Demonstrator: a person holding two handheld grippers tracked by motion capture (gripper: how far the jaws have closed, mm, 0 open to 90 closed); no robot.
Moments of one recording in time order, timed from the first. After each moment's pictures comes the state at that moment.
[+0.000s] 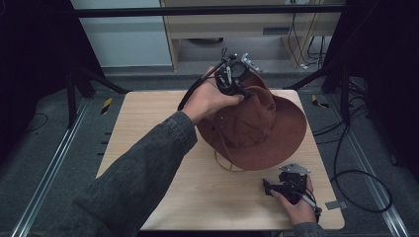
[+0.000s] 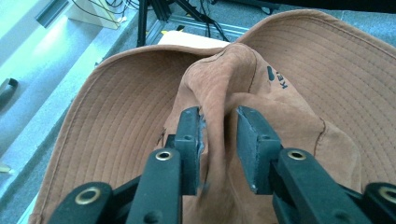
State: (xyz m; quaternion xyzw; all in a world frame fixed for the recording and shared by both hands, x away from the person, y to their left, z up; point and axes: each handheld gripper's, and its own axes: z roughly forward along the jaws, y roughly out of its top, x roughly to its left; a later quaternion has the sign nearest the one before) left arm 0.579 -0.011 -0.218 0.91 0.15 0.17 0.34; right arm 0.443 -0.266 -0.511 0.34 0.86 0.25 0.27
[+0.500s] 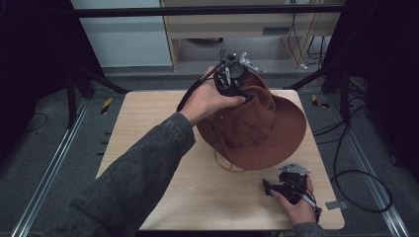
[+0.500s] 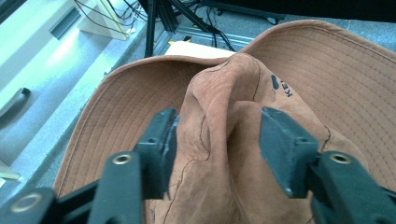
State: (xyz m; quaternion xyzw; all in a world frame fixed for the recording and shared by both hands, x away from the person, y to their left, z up) left arm 0.577 -0.010 -0.220 0.90 0.15 0.19 0.35; right arm 0.443 -0.266 -0.511 0.34 0.86 0.25 0.27
